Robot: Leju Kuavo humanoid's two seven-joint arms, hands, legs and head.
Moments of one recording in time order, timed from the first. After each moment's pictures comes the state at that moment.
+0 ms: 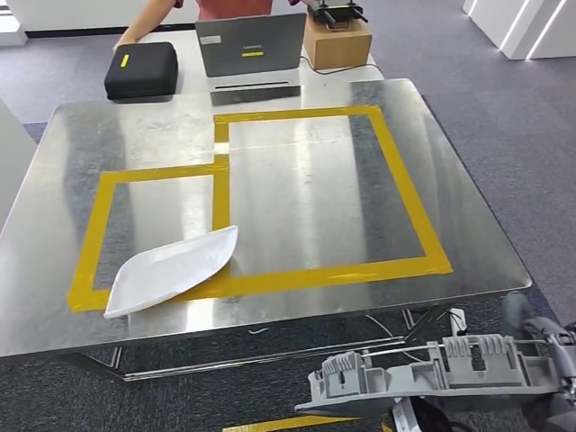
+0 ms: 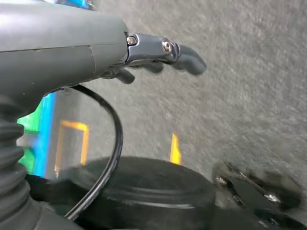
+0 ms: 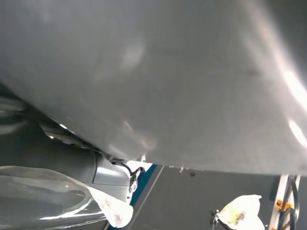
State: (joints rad) left arm 0.10 -0.21 -0.39 -0.46 0.08 0.60 0.52; right arm 0.42 0.34 -0.21 -2.62 1.57 -0.69 -0.54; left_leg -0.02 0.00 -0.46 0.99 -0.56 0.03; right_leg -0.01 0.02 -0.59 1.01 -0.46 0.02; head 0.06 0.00
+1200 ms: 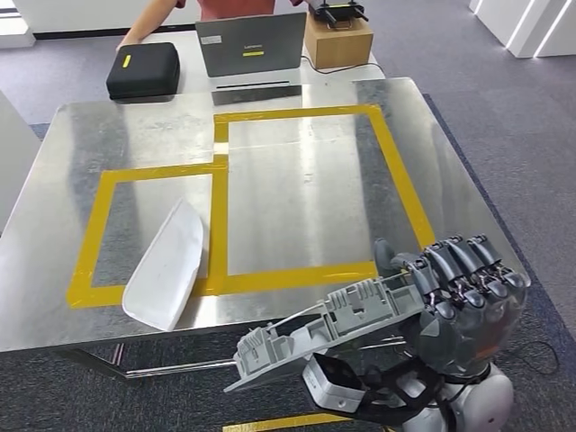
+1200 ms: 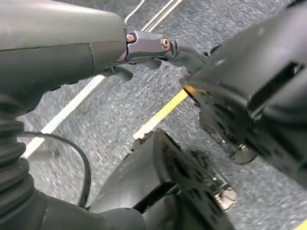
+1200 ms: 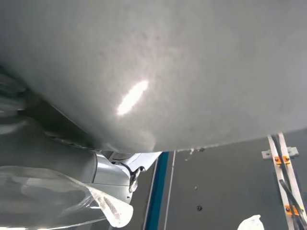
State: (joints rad) left arm -0.33 -0.25 -1.36 -0.28 -0.84 -0.17 -0.39; right arm 0.12 0.27 0.12 -2.24 1.57 -0.69 -0.43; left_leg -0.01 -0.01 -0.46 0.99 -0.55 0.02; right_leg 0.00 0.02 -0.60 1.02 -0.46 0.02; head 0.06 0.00
